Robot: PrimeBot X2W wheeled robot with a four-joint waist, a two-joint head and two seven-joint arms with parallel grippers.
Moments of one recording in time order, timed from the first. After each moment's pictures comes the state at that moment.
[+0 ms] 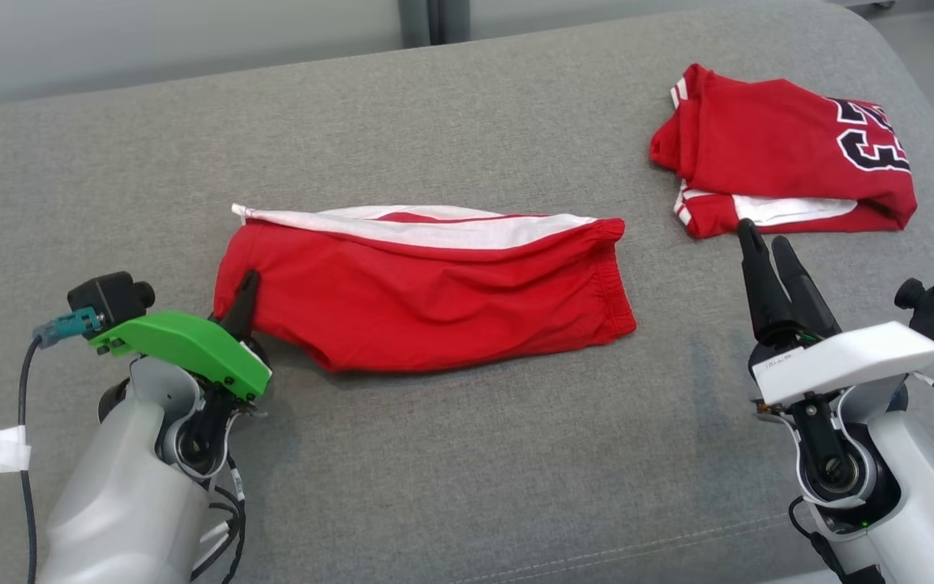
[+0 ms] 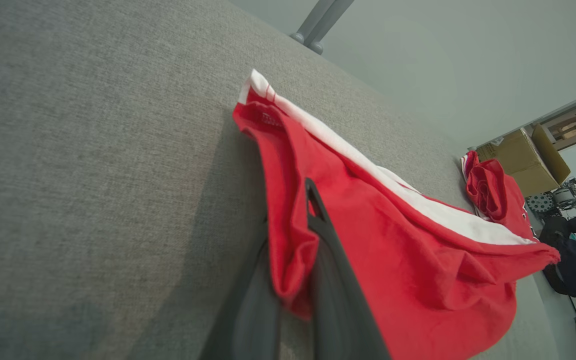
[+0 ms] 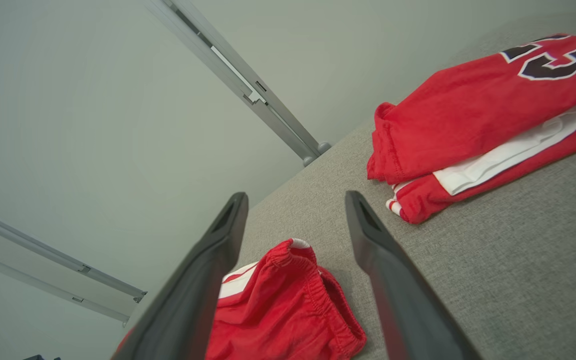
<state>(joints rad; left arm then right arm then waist) -0.56 0.11 -0.36 0.76 -0.99 -0.12 -0.01 -0.16 -0.23 0.32 0.00 0.99 -0.13 -0.17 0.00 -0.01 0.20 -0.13</state>
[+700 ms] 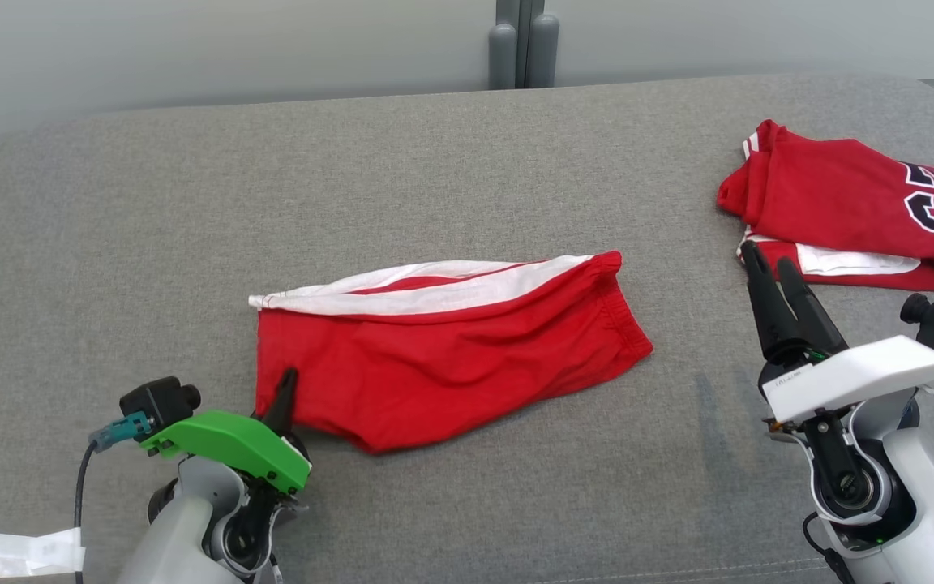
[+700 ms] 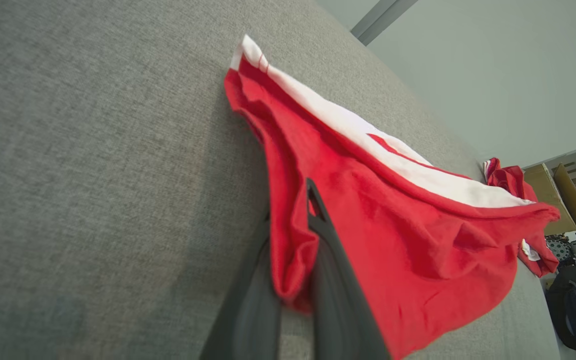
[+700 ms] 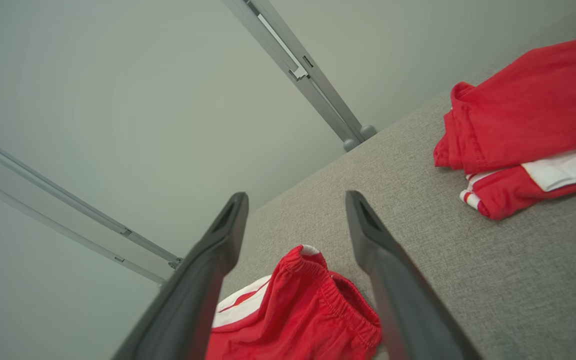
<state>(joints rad) -0.35 0.07 -0.37 0.69 -1.01 -0.09 -0.09 -0.11 -0.26 0.31 -0.03 0.99 -0.13 -0.12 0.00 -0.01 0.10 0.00</state>
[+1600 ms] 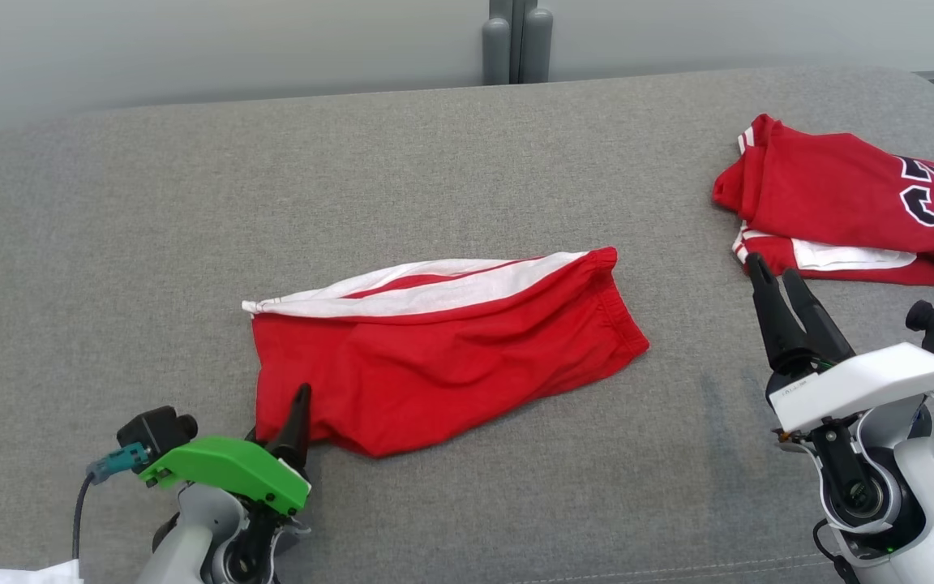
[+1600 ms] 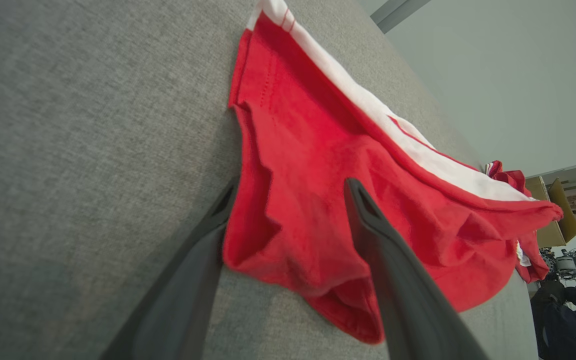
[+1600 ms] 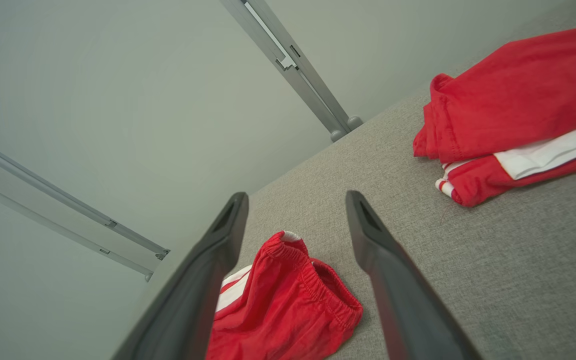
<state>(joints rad) -0.27 0.05 -0.36 0.61 -1.07 -0.03 -0.07 -0.07 -0.25 0.27 -0.05 0.96 -0.13 -0.06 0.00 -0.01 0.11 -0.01</state>
